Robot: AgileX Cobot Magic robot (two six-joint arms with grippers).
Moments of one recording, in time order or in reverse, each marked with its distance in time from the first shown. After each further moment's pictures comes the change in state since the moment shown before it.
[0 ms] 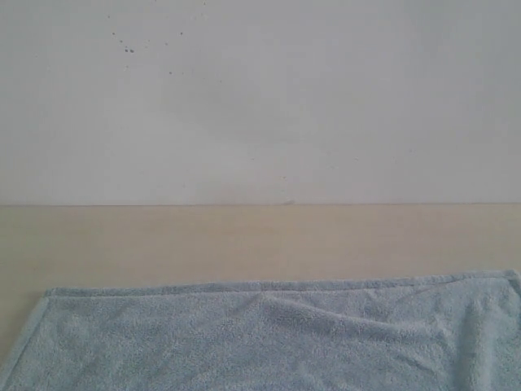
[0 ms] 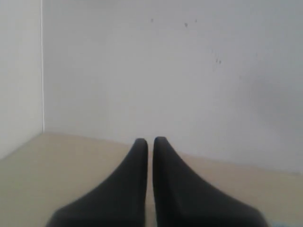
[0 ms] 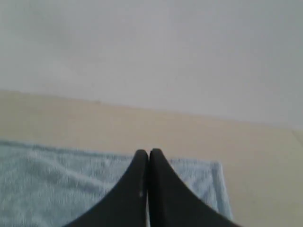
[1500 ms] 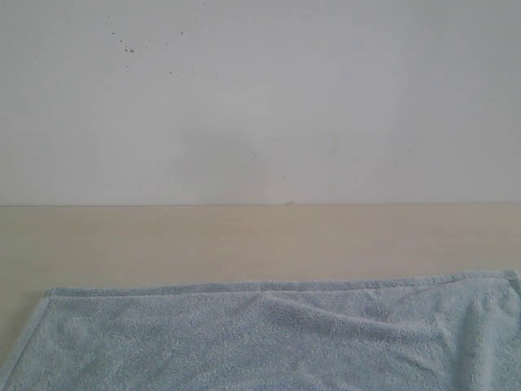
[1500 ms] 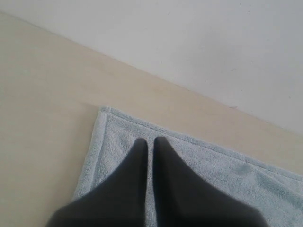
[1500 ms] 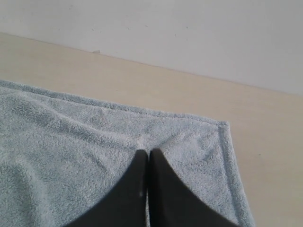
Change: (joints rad) left arm -0.284 -0.015 0.292 0.279 -0.031 -0.613; right arm 0.000 0.000 0.287 -0.067 -0.217 -0.007
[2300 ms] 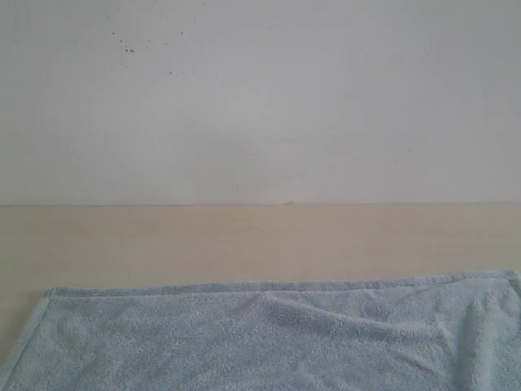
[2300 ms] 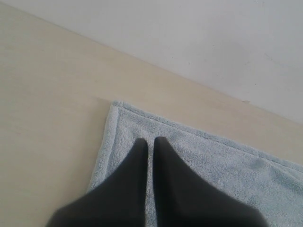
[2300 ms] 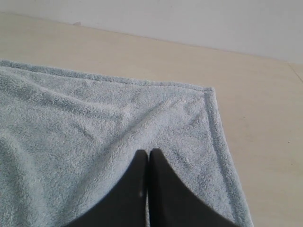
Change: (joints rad) left arm 0.000 0.000 0.000 0.020 0.040 0.000; right arm -0.051 -0.107 0.000 0.004 0.194 0.015
